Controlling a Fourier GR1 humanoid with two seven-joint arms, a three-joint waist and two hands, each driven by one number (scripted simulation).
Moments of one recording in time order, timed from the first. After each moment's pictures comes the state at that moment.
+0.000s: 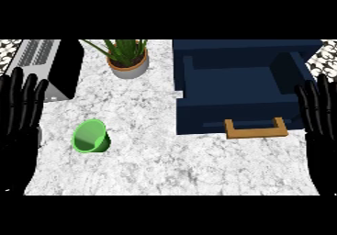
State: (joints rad) left arm -0.03 0.08 0.00 -2.10 0.00 0.01 0.00; right arm 0.01 -0.07 0.03 -2.10 0.02 -0.01 -0.03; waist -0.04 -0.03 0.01
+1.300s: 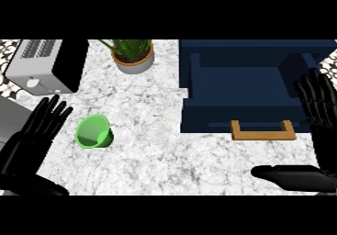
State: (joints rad) left arm 0.04 0.22 0.15 -1.66 0.41 -0.46 -0.08; right arm -0.04 -0.15 -0.05 -2.01 0.01 0.09 0.01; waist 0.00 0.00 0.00
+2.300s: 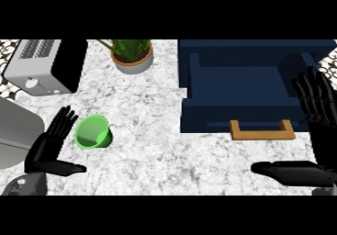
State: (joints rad) left arm -0.21 0.28 0.23 -0.80 0.05 -0.45 -0.63; right arm -0.05 -0.13 -0.07 -1.98 0.02 0.11 -0.01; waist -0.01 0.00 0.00
